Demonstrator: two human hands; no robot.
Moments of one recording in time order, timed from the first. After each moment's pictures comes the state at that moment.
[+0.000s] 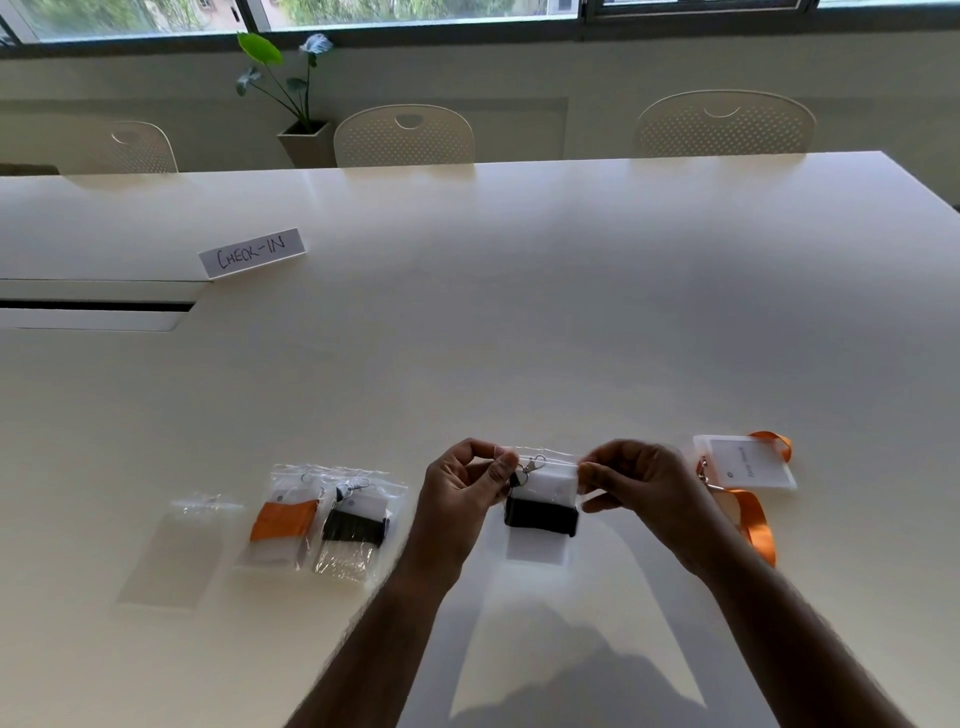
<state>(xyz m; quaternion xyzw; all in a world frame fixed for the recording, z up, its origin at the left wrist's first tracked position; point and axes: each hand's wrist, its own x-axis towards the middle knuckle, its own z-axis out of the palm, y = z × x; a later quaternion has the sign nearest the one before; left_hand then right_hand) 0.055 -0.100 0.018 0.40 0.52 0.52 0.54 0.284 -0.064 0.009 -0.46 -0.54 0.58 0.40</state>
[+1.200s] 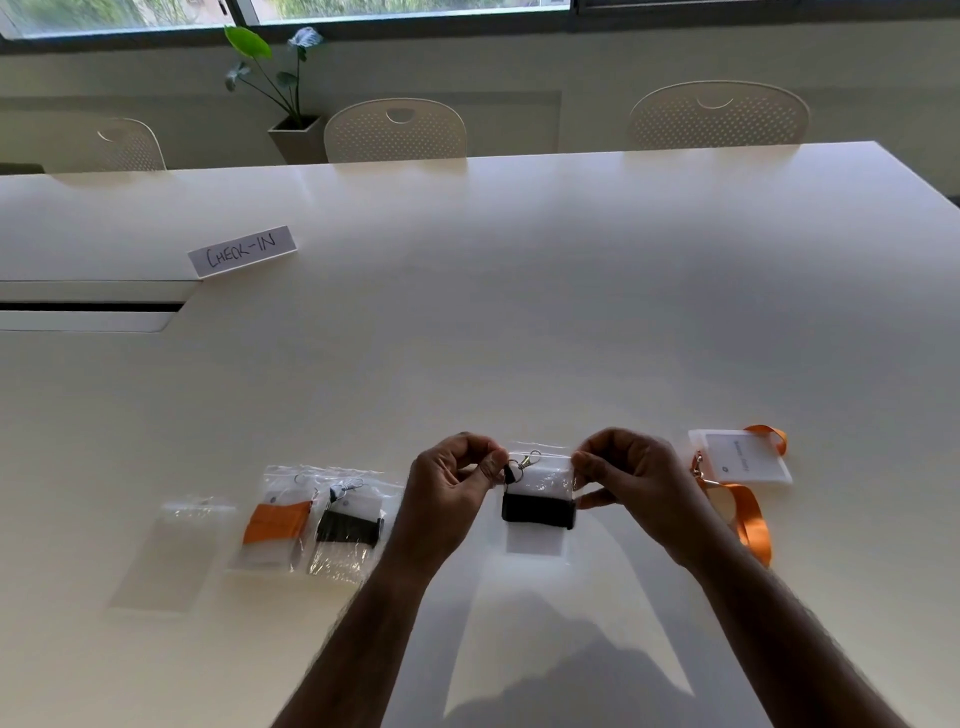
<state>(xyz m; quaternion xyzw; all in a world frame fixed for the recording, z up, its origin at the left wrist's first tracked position) 0.045 -0.091 0.016 0.51 0.54 0.49 0.45 0.280 -0.065 0.015 -0.45 -0.55 0.58 0.41</state>
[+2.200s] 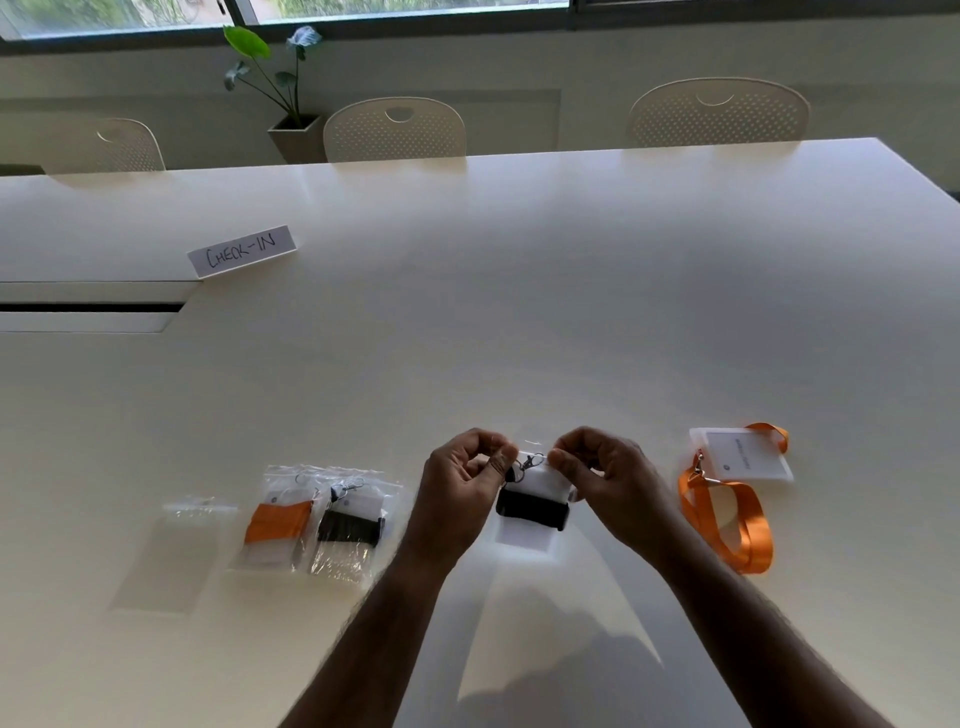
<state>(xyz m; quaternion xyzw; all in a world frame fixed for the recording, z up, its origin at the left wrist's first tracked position) 0.054 -0.088 0.015 0.51 0.57 0.48 0.44 0.254 -0.067 0.014 -0.53 -0.66 0.39 0.35</state>
